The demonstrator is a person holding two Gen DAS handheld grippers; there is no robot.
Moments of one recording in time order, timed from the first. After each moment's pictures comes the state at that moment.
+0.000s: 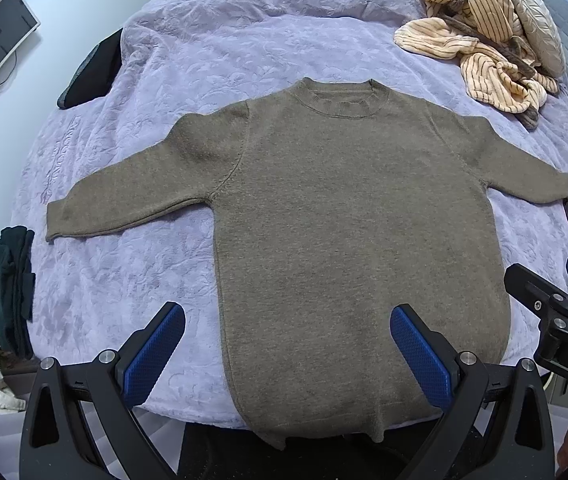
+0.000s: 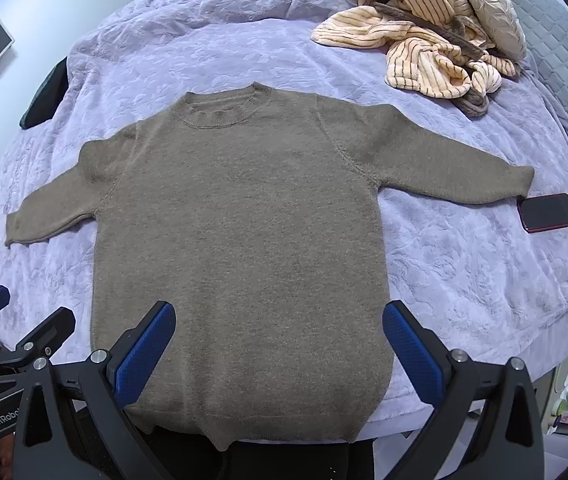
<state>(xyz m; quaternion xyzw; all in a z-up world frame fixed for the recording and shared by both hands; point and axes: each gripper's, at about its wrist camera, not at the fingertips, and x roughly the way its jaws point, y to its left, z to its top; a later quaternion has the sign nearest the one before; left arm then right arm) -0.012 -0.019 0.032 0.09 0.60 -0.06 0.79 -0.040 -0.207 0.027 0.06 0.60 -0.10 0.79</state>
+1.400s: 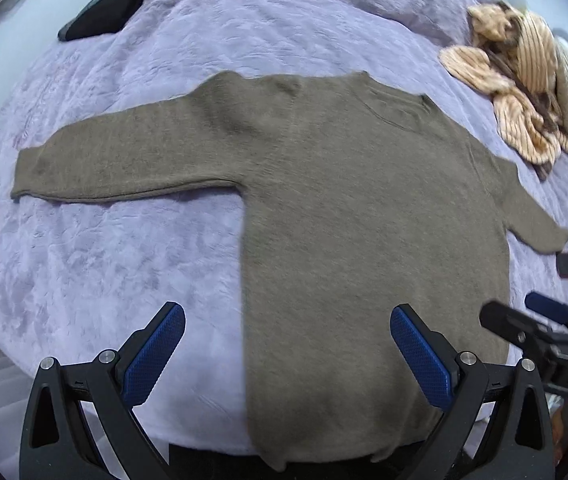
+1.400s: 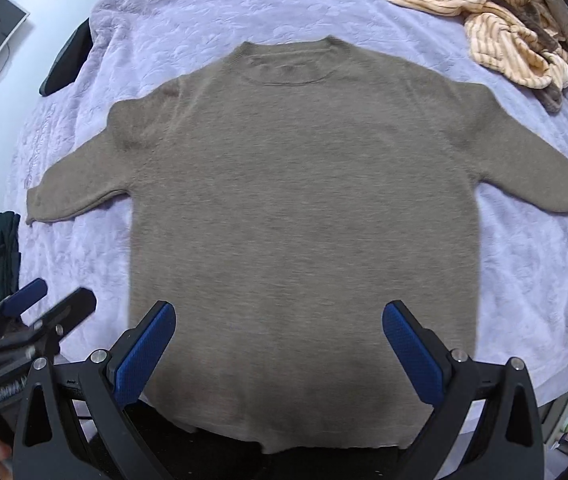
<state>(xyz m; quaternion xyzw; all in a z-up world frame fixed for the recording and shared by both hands) 0.046 0.080 -0.022 -0.04 0.63 -0.07 0.77 0.023 -0.146 -0.028 0.09 0.66 -0.02 0.74</state>
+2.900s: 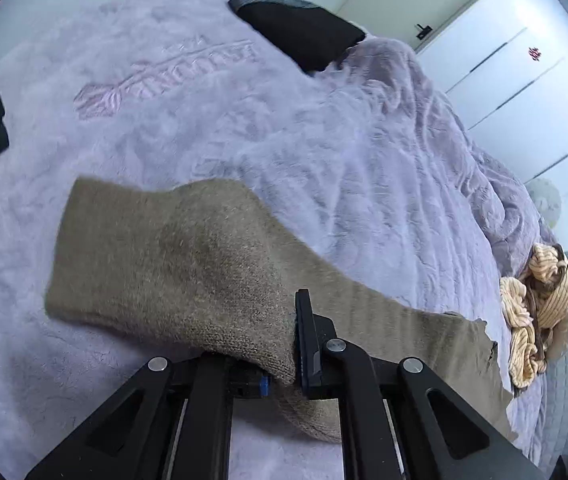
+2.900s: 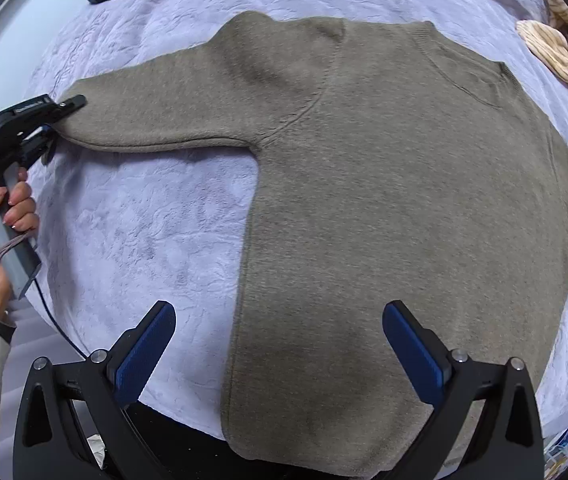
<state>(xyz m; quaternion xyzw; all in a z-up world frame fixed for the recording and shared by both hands) 0.179 0.345 -0.102 -0.29 0.47 0.01 0.83 0.067 0.021 -0.088 0.00 0.70 0.05 0.71</state>
